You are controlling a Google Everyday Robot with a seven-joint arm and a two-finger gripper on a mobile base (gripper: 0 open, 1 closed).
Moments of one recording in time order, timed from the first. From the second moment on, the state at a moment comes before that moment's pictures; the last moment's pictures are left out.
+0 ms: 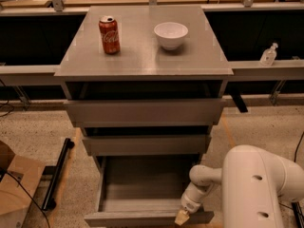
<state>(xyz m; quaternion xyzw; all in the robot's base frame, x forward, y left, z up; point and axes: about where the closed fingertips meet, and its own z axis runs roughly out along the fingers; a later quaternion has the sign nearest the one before) 0.426 -0.129 0.204 0.52 -0.81 -0.28 0.05</state>
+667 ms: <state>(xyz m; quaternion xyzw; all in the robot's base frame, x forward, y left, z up) 0.478 -0.137 0.208 0.50 -0.83 -0.24 -0.01</state>
